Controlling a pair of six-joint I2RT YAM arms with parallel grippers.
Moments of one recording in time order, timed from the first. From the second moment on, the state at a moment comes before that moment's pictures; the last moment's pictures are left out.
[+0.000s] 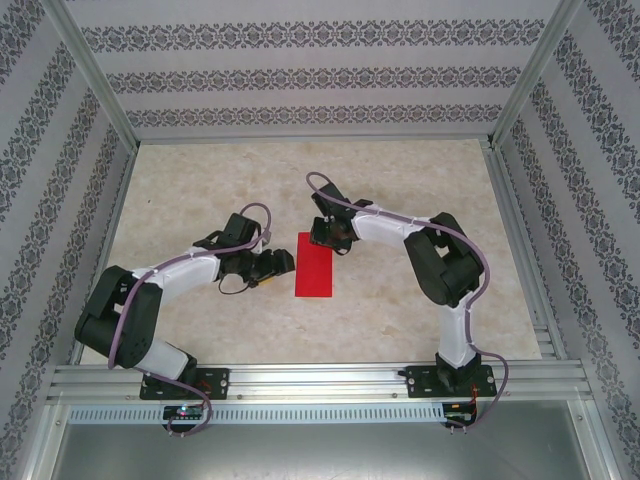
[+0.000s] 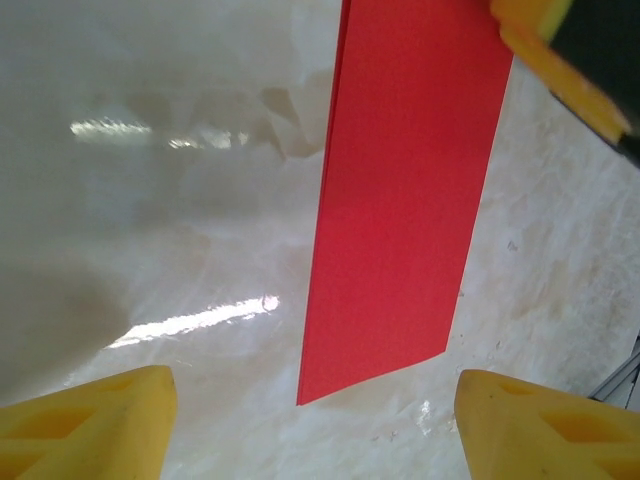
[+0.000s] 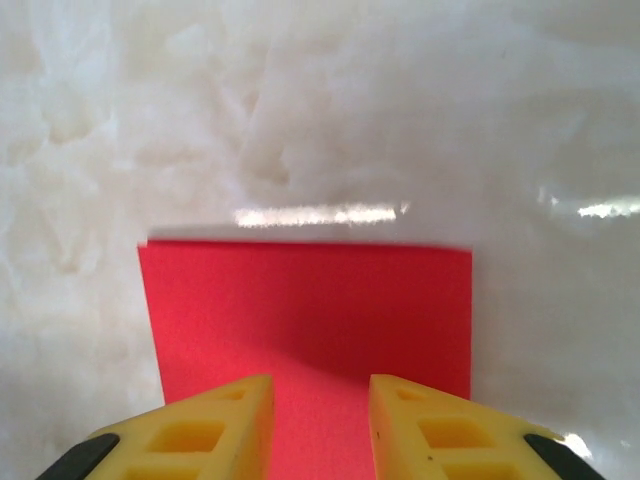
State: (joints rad) left arm -0.44 1.50 0.75 -0.31 0.49 -0.75; right arm 0.64 2.03 1.36 -0.45 -0.08 0.76
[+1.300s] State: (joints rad) left arm -0.62 1.63 0.81 -0.28 0.51 -0.83; right arm 0.57 2.02 1.23 -0.24 -0.26 0.89
